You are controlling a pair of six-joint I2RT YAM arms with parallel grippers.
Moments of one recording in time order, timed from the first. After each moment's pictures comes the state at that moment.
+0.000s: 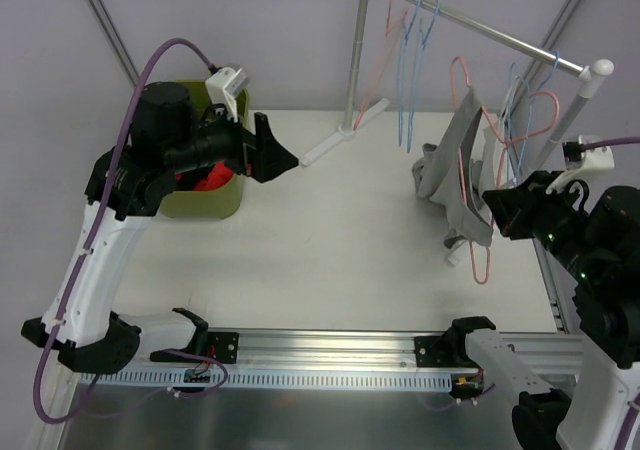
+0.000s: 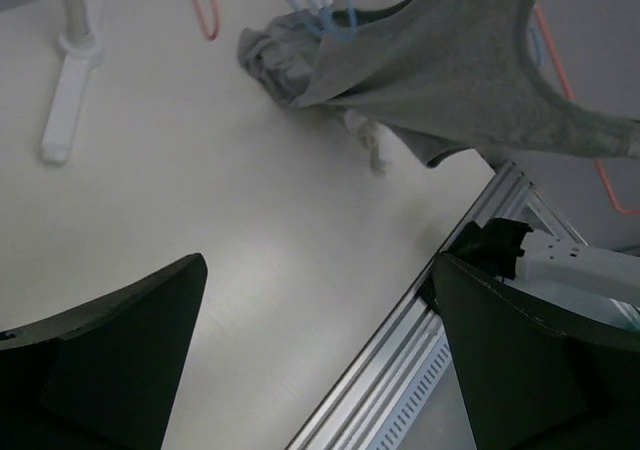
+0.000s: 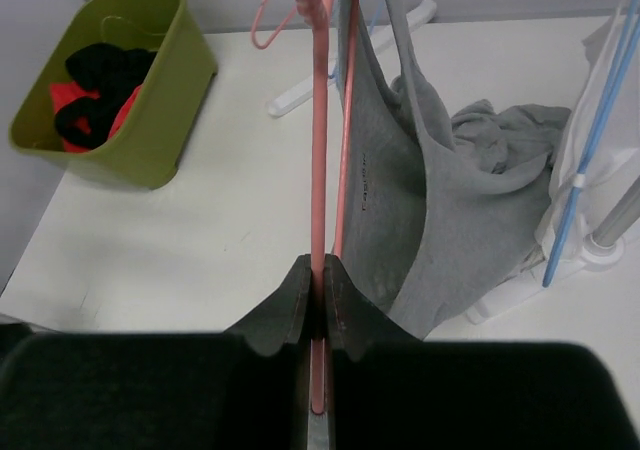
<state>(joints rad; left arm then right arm) -0.44 1.20 1.76 -0.91 0.44 -0.27 0.13 0.85 1.77 -1.20 -0.15 0.22</state>
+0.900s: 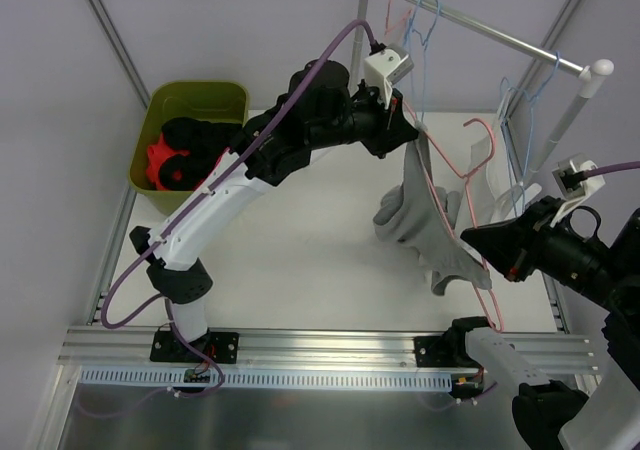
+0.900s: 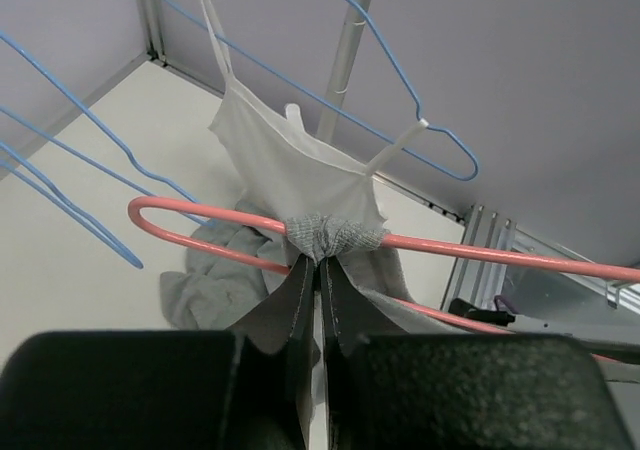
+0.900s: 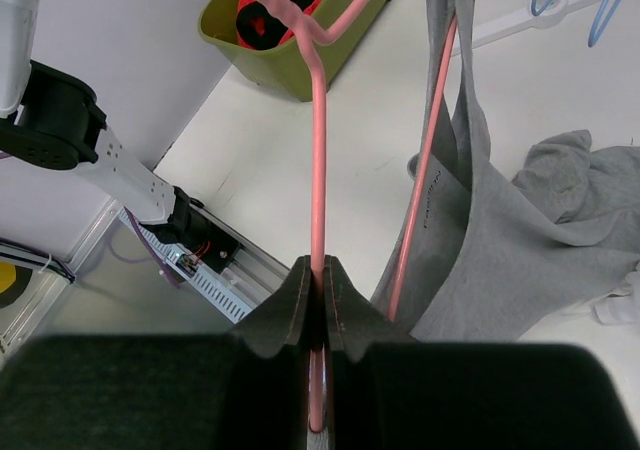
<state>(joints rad) -0.96 1.82 2.34 -0.67 0.21 -0.19 0.14 0.90 2.05 -1.49 -0.58 0.19</state>
